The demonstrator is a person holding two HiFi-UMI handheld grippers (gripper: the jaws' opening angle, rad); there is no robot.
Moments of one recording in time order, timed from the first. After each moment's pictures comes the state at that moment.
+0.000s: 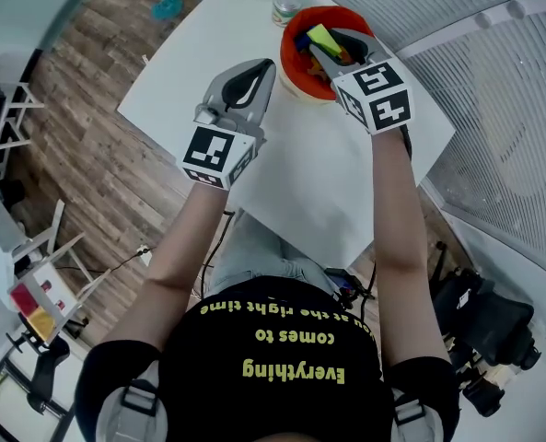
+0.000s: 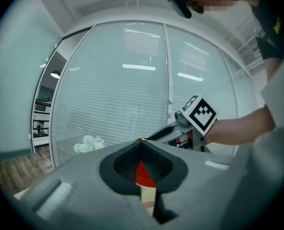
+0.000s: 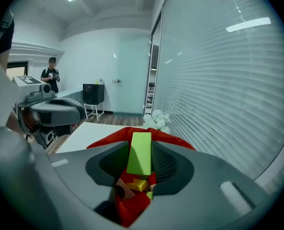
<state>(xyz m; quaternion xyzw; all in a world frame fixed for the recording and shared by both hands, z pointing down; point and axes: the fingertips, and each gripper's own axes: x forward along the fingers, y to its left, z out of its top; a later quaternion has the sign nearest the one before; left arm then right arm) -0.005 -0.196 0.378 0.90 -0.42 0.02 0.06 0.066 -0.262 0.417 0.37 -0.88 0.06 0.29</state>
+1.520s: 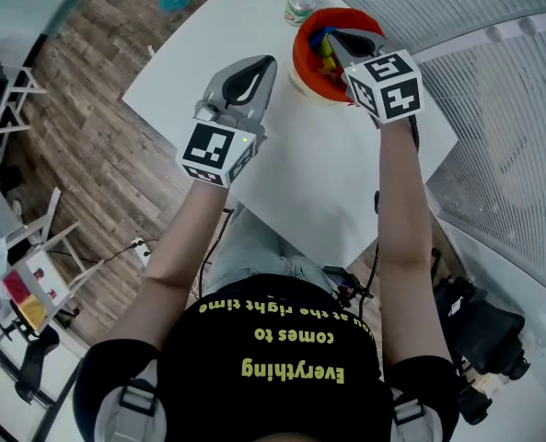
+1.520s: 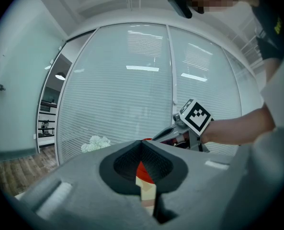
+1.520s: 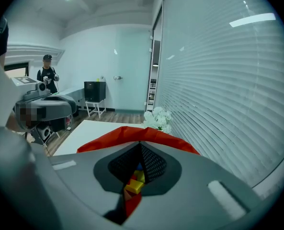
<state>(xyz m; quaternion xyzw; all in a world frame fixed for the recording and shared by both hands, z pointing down) -0.025 -0.195 0.378 0.89 -0.44 0.01 0.07 0.062 -0.276 0.426 0.36 -0.88 0.08 0.31</state>
